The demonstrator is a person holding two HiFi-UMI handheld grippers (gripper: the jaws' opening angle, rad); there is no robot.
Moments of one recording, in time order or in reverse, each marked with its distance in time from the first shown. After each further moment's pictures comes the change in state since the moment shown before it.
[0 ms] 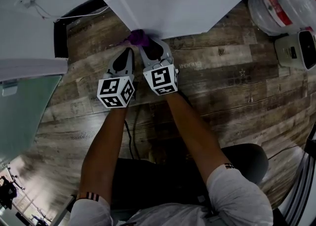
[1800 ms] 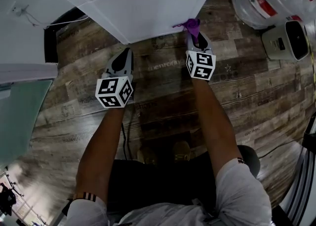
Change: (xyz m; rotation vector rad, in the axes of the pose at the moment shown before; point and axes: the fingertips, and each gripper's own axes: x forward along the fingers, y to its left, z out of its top) left arm 0.017 -0.071 -0.001 0.013 -0.012 -0.064; right arm -0.117 -0.238 -0.081 0.204 0.130 -0.414
